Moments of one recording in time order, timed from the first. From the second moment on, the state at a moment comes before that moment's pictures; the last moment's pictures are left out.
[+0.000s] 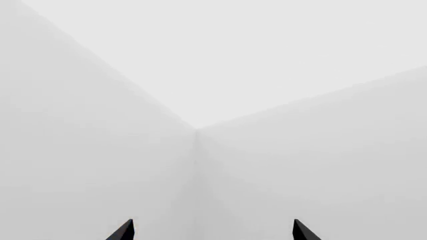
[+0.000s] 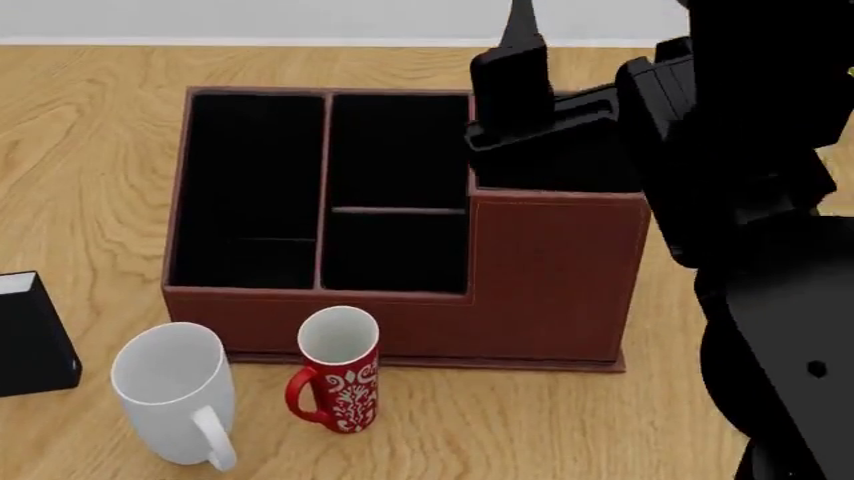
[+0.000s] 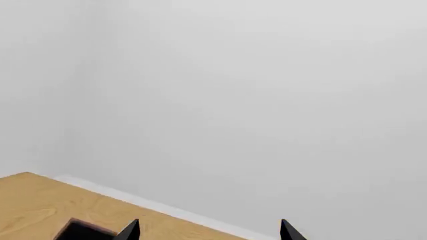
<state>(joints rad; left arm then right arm) -0.23 -1.16 -0.50 1.02 -0.99 -0.50 -1.00 1.04 0.37 -0.06 -0.55 0.51 1.20 0.05</state>
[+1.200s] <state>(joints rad) -0.10 -1.19 -0.61 1.03 -0.99 -0.44 -1.02 1.18 0.12 -0.44 -0.23 1.04 1.51 0.18</state>
